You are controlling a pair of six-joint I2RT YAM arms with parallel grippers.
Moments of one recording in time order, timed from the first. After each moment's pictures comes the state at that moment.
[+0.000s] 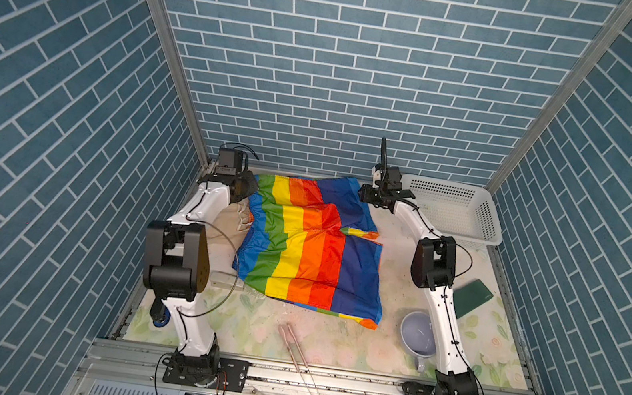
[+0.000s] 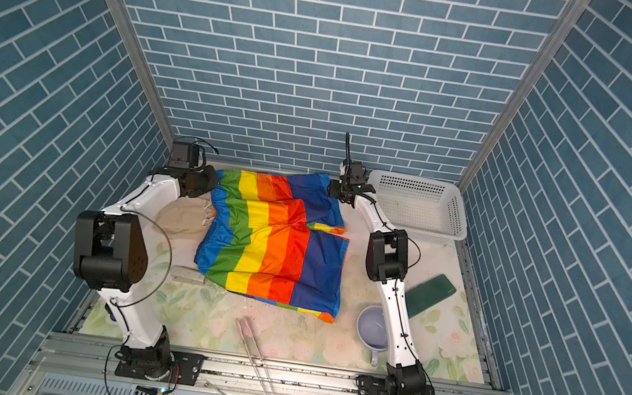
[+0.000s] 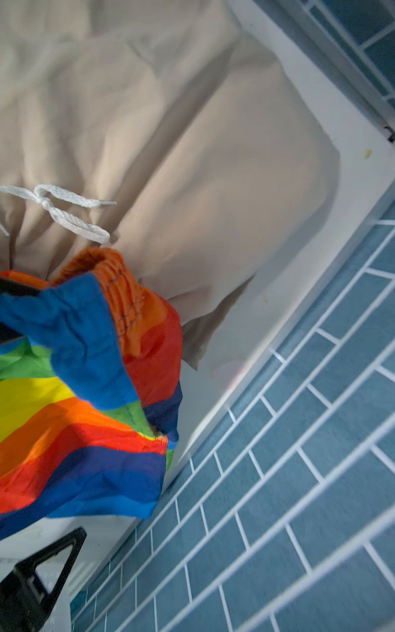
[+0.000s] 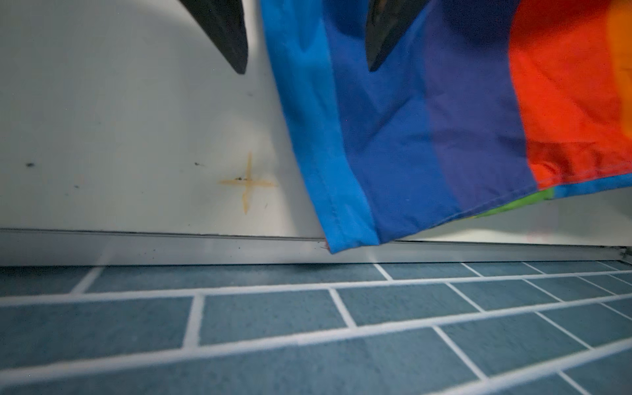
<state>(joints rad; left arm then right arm) 0.05 1.82 1.48 -0.42 0.08 -0.55 0.37 2.74 2.52 -0.50 -0.16 0.26</state>
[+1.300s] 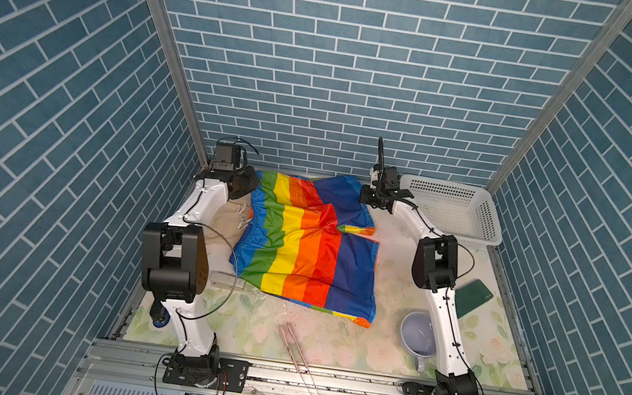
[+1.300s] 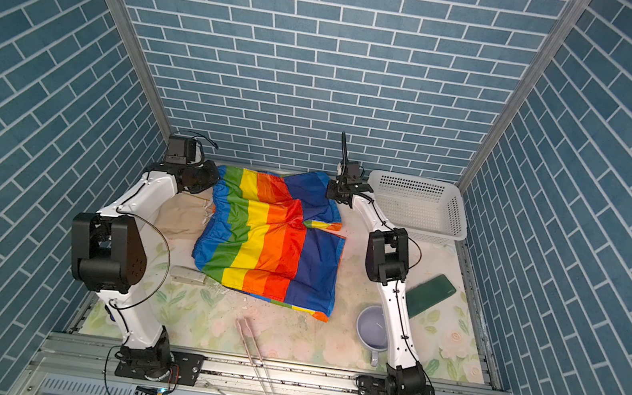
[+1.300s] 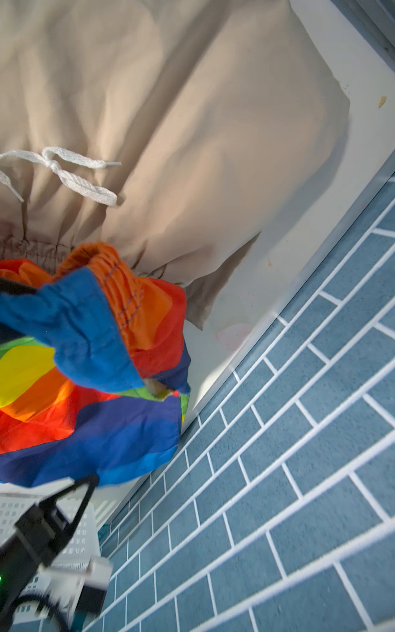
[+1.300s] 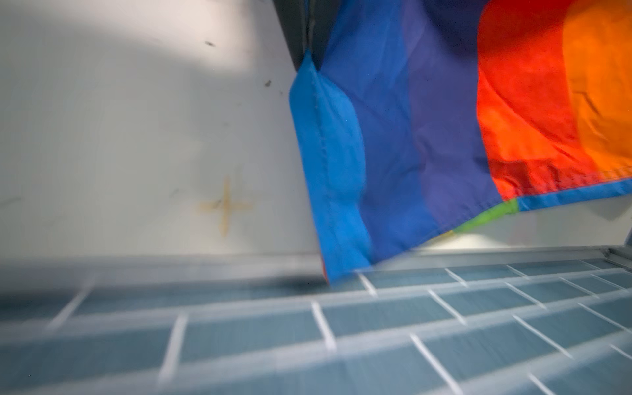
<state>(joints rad) 0.06 1.83 1.53 -0.46 0.20 -0.59 0.40 2.55 2.30 -0.43 -0.12 0.27</state>
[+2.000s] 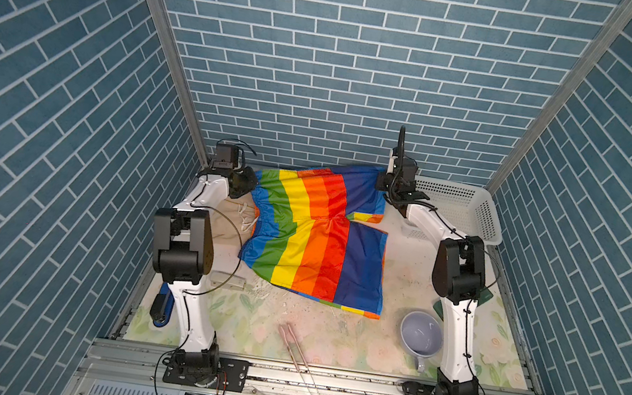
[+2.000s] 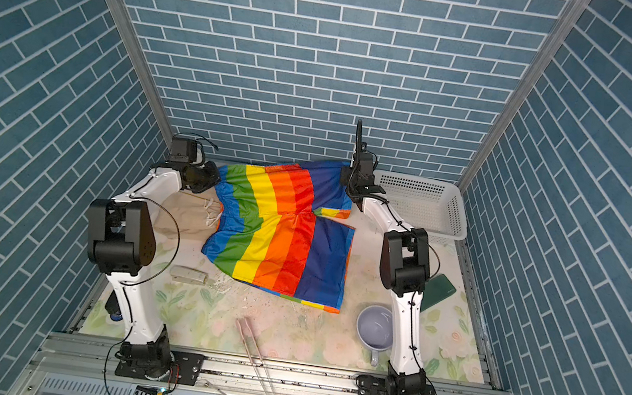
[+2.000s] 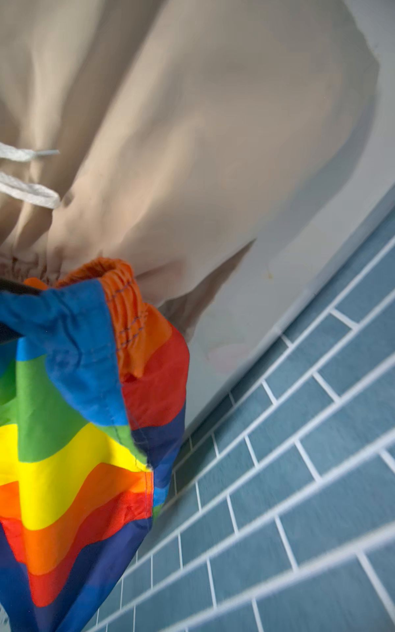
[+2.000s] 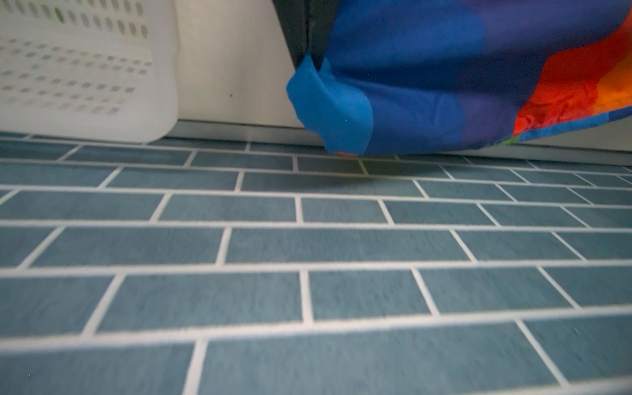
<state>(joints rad) 0.10 2.02 1.64 -0.45 0.24 -0.58 0.38 2.30 1.95 -0.07 0.10 0.16</state>
